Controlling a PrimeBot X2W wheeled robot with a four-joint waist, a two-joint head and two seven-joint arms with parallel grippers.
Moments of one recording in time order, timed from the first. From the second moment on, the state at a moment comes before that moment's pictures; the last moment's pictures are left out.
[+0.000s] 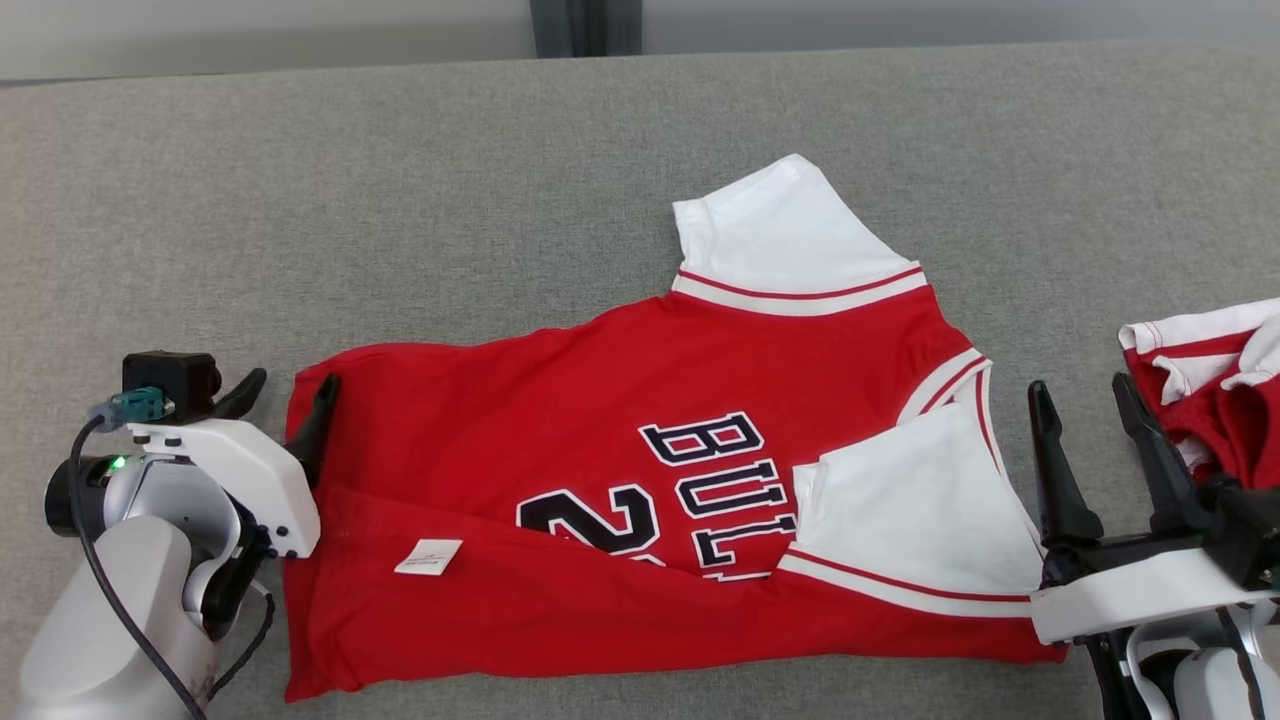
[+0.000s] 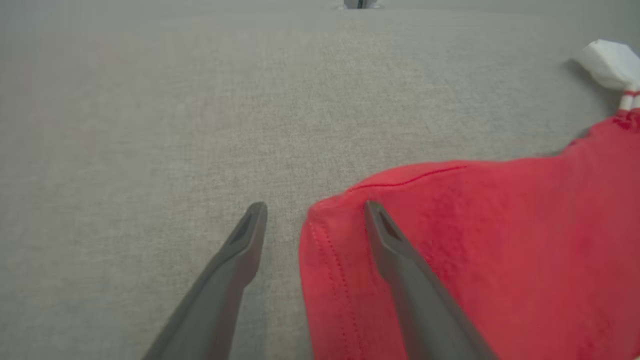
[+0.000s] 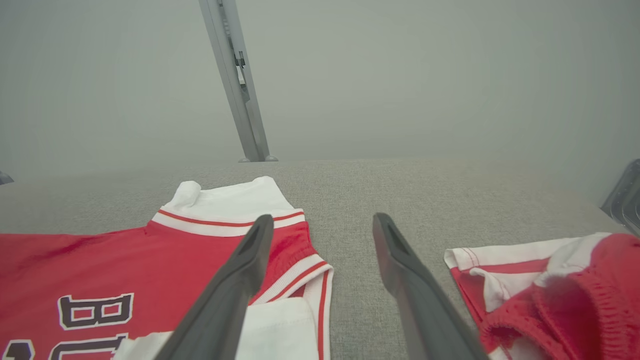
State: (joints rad) left arm -0.49 0.33 -0.29 0.63 -0.50 -0.10 0.08; right arm -0.09 -0.05 -0.03 0.04 0.18 0.13 -0.14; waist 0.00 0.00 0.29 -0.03
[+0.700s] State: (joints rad) left arm -0.56 0.37 -0.38 0.68 -0.59 -0.13 0.11; right arm -0.31 -0.06 -0.06 0.08 0.22 0.13 -0.15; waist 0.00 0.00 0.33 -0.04
